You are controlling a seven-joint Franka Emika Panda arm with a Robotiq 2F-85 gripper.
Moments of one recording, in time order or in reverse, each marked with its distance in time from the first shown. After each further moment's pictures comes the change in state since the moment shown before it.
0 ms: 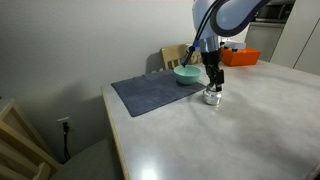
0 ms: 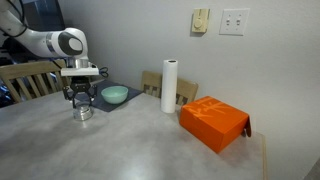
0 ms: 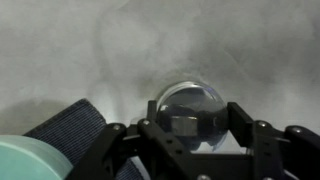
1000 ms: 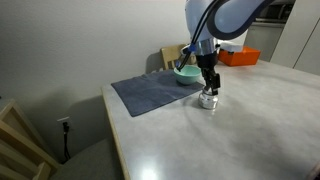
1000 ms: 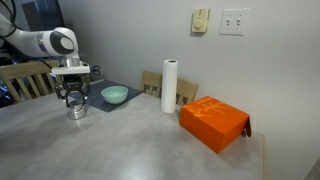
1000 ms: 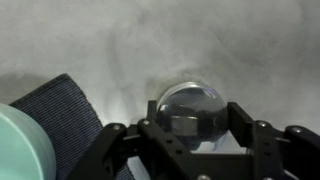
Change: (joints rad) arm 0.062 0.001 0.011 0.001 -0.039 -0.002 0.075
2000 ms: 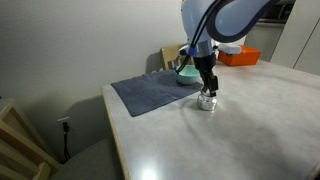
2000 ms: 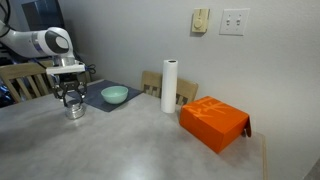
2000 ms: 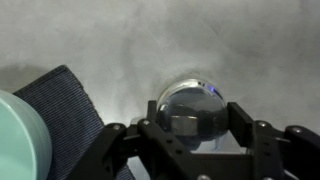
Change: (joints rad) arm 0.037 -0.001 0.000 -0.001 -0.044 0.000 0.066
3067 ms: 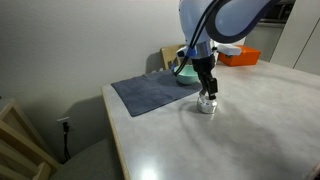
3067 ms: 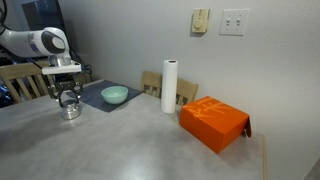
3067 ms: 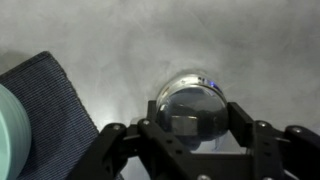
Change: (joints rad) arm 0.008 -0.001 0.022 -0.007 0.009 0.000 -0.001
